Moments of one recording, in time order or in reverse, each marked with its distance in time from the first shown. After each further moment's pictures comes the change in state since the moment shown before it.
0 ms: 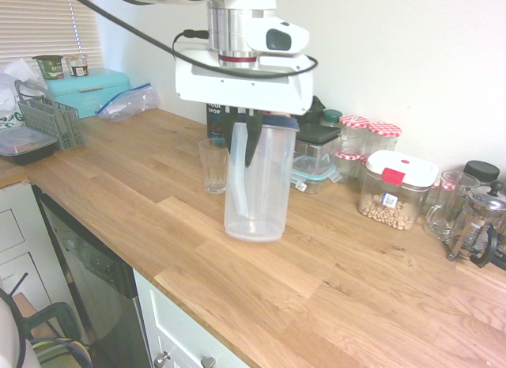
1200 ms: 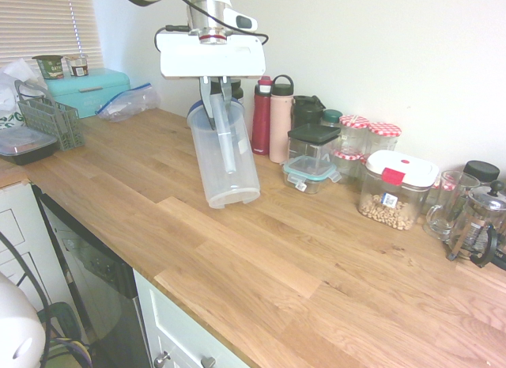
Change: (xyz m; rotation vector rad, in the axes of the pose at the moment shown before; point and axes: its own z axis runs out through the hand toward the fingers) arm 0.058 -0.190 0.017 -0.398 -0.247 -0.477
